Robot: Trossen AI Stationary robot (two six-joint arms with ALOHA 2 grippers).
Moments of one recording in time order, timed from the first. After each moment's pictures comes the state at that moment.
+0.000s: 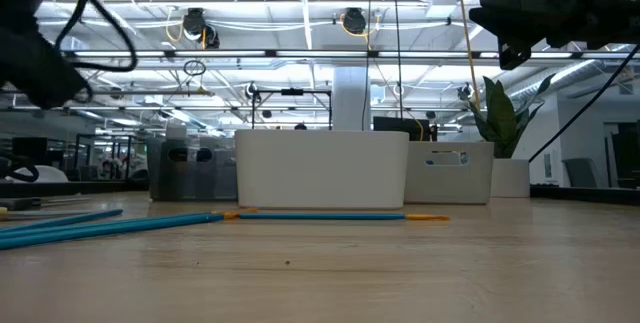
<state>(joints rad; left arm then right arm) -0.48 1.36 0.73 -0.97 0.35 -1.53 0.28 0.75 0.12 0.74 0.23 0.10</state>
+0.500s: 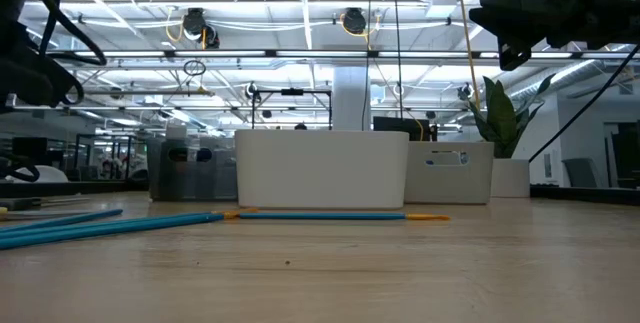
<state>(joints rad) -0.54 1.36 0.71 -1.04 0.19 -1.79 0.28 0.75 0.12 0.74 0.23 0.11</state>
